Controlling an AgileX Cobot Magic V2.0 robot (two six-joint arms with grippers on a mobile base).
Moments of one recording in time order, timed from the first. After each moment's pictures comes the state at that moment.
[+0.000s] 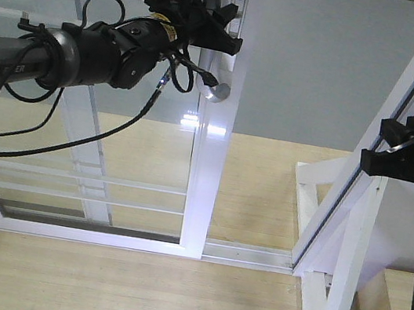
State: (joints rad) left arm -0.46 2.10 -1.52 0.14 -0.40 -0.07; right arm 0.21 1.05 -0.68 -0.12 0.20 0.02
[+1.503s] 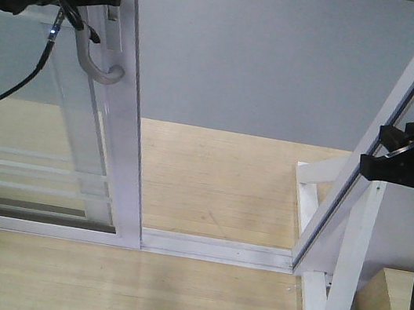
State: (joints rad) left arm -0.14 1.92 -1.52 0.12 0.17 -0.06; right arm 0.21 1.05 -0.68 -0.12 0.23 0.02
